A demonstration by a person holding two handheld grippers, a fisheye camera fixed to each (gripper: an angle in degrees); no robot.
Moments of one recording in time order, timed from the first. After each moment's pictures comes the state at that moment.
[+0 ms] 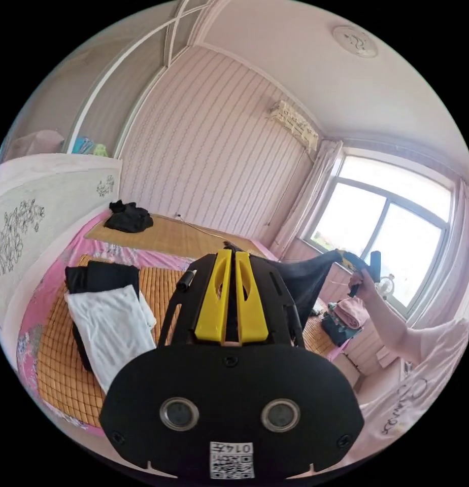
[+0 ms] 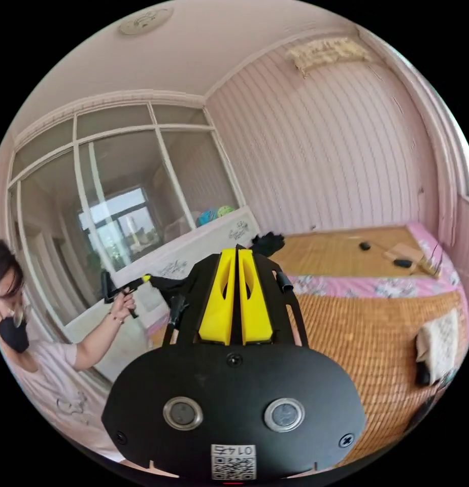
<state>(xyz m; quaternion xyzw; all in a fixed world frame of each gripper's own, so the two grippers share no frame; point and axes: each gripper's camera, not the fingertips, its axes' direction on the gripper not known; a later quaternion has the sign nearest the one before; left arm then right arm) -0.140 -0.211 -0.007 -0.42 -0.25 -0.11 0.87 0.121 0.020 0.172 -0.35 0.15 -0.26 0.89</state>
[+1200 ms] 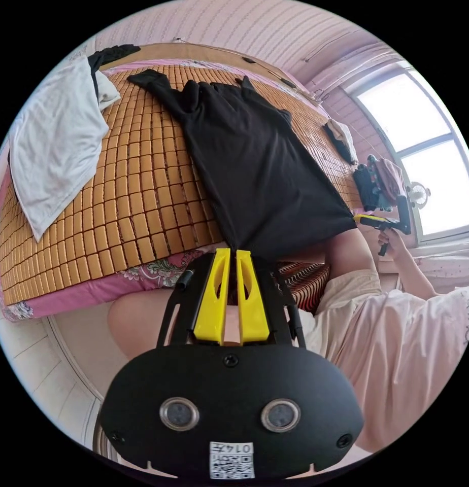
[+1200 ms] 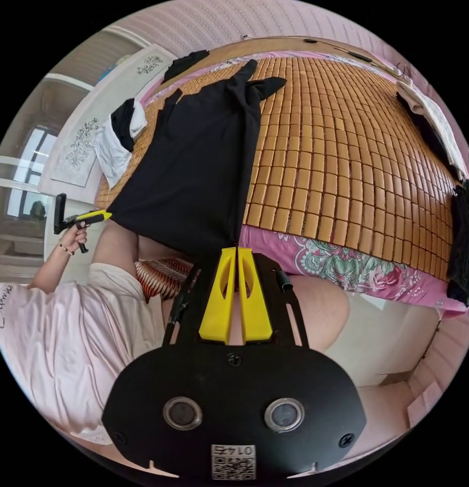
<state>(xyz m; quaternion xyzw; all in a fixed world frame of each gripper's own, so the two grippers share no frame) -0.130 0.186 0.035 -0.76 -0.20 -0.24 0.56 0.366 0.231 -0.066 -0.68 0.41 -0.05 0.61</state>
